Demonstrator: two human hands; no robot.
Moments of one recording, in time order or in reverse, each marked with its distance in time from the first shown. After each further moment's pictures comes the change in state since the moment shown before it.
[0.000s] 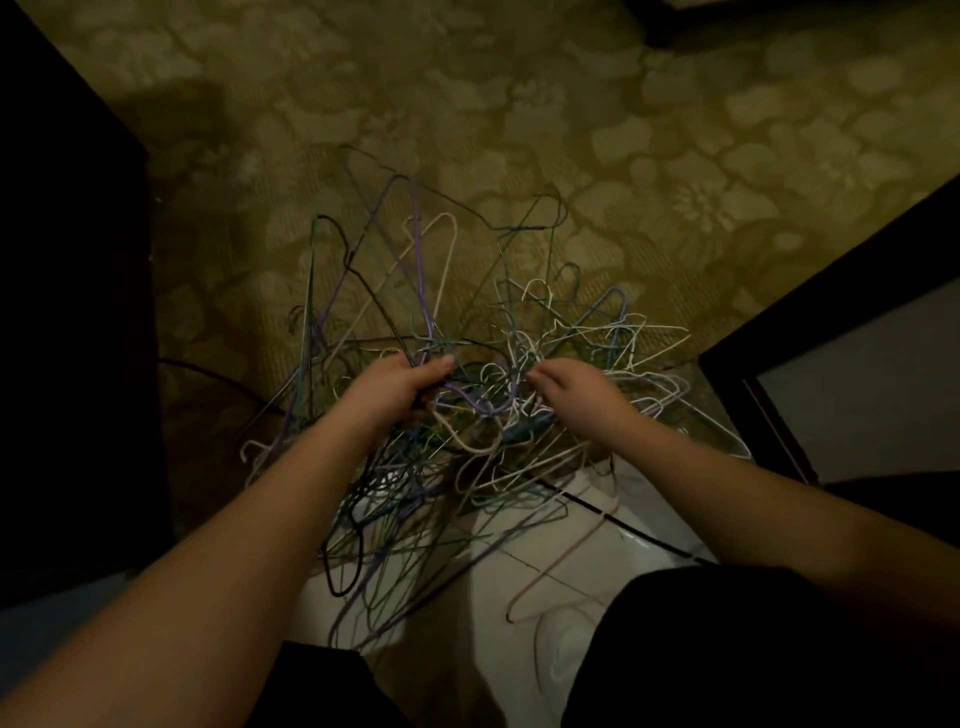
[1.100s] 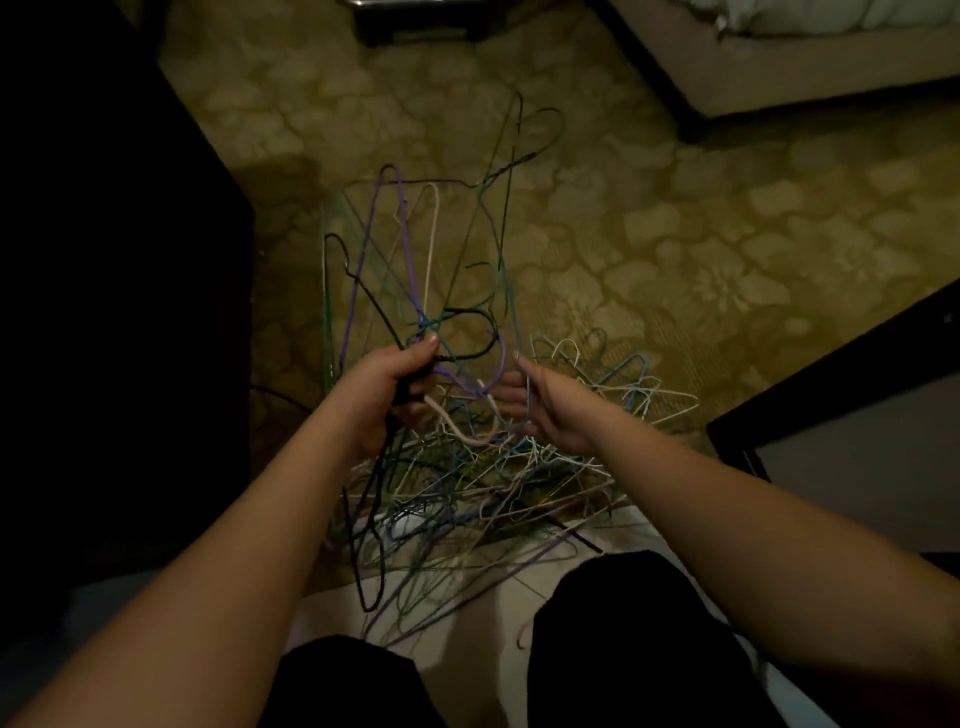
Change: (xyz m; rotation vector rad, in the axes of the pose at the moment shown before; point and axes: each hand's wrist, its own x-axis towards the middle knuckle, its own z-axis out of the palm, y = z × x) left_hand -0.120 0.115 -0.048 -0.416 -0.029 0.127; right_hand 0.006 -0.120 -0.058 1.061 -0.376 0.365
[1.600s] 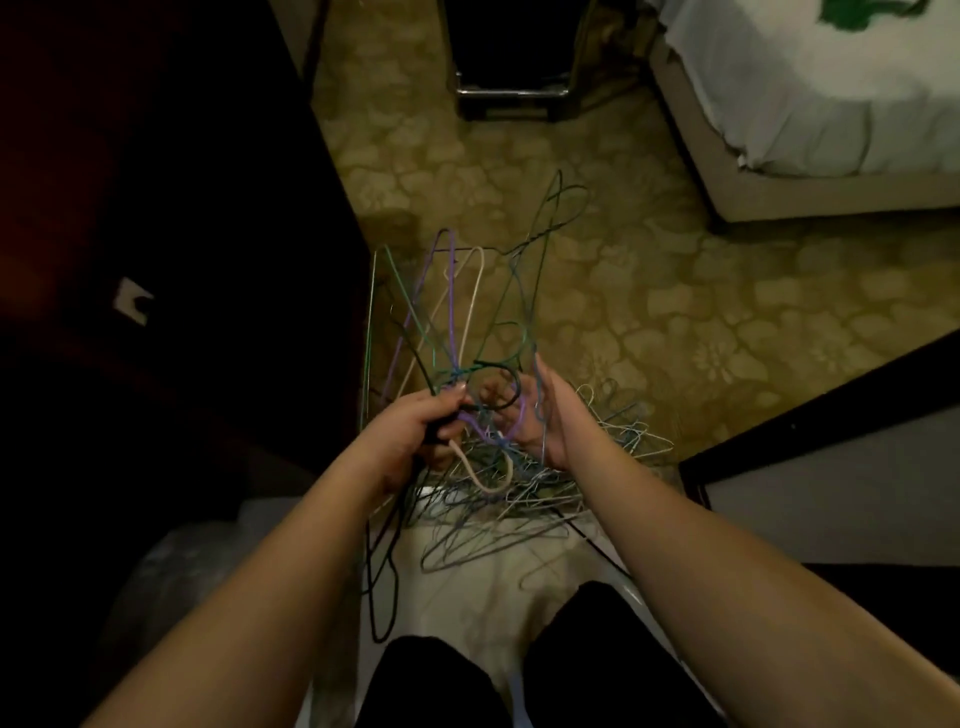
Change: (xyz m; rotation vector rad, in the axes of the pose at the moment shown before) left_hand -0.258 0.191 0.058 -0.103 0.024 -0.047; right_hand -0.255 -0.150 0.160 0.379 -0.020 -0.024
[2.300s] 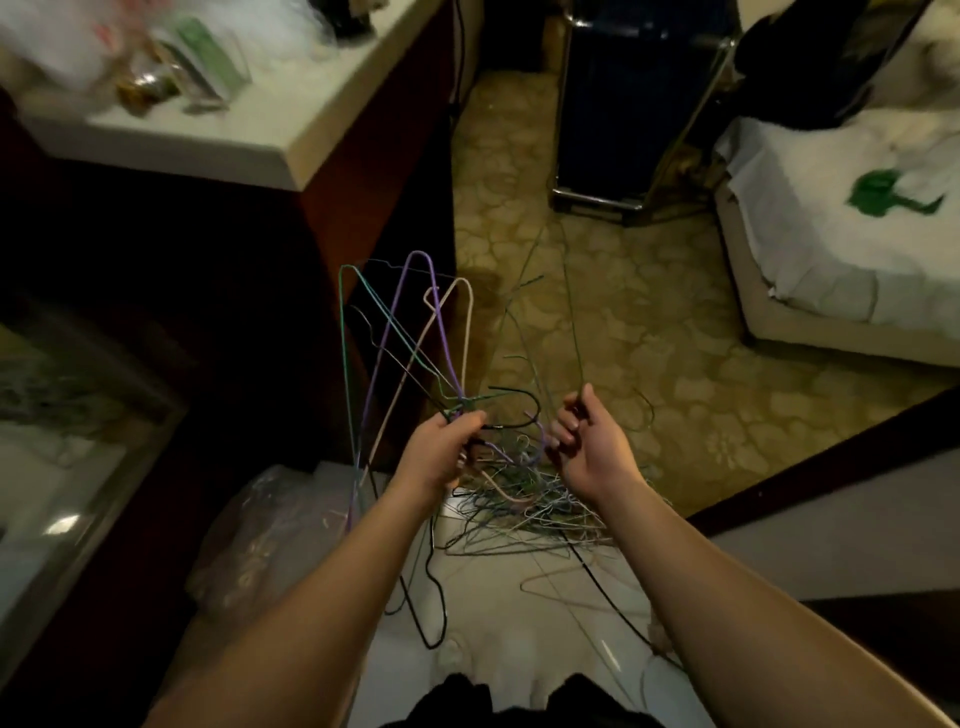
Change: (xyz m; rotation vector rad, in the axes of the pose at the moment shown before) left_hand -0.265 0.047 0.074 -0.057 0.520 0.208; right_hand -0.263 0.001 0.108 0.128 -0.120 -0.154
